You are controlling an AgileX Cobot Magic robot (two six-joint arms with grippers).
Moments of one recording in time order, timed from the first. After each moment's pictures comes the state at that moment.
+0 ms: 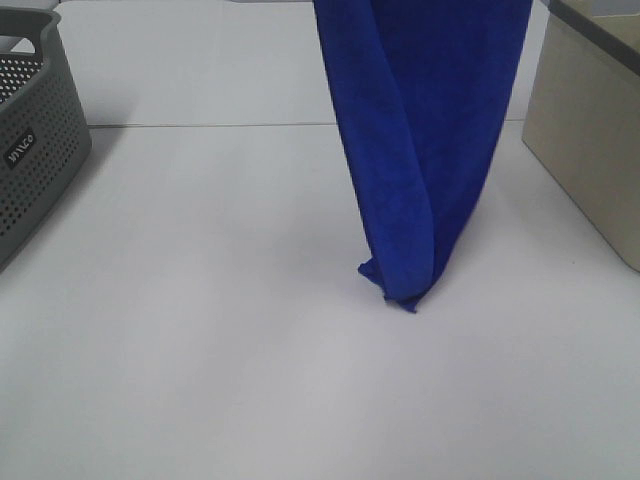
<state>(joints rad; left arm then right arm) -0.55 1.64 -1.79 0.40 0.08 0.58 0.43 1.62 -1.96 -0.39 0.83 -0.20</state>
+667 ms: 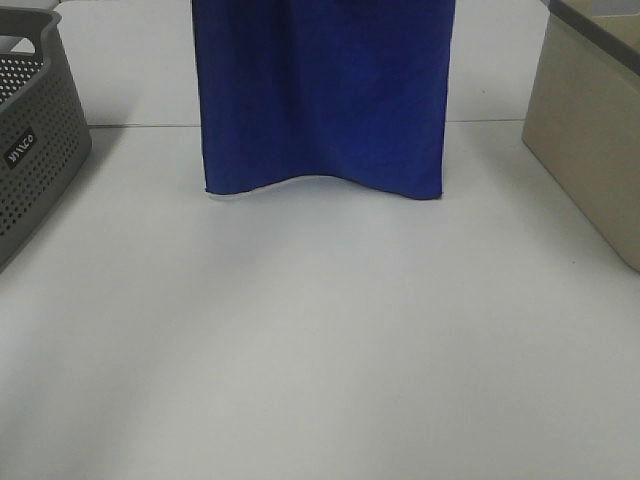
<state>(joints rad) -0.38 1.80 -1.81 0.37 -0.34 0.57 0.43 1.77 -1.97 -0.51 0.36 -0.05</state>
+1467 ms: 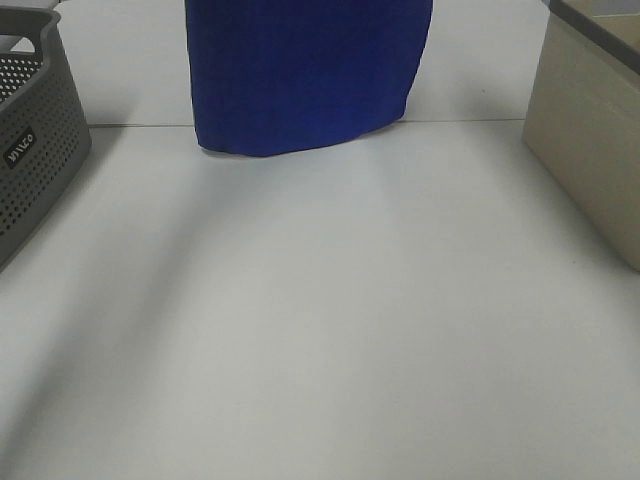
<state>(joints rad) -0.29 2.37 -2.65 0.41 -0.23 0.38 0.32 2.14 -2.42 -0.35 0.22 0.07</state>
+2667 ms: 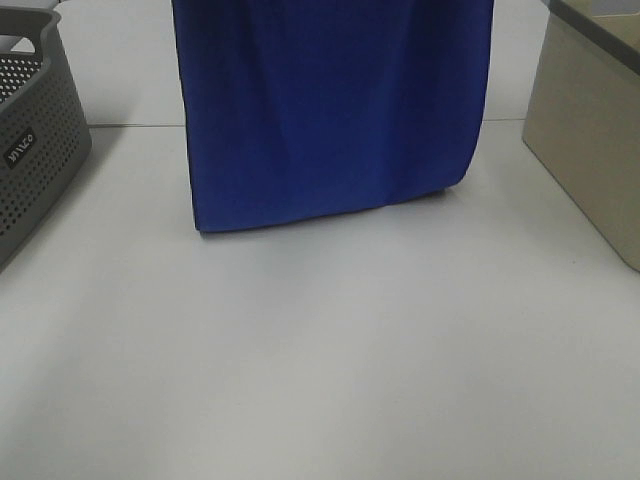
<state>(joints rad) -0.51 1.98 -2.49 0.19 1.22 0.47 0.32 1.82 -2.23 0.20 1.22 -0.12</state>
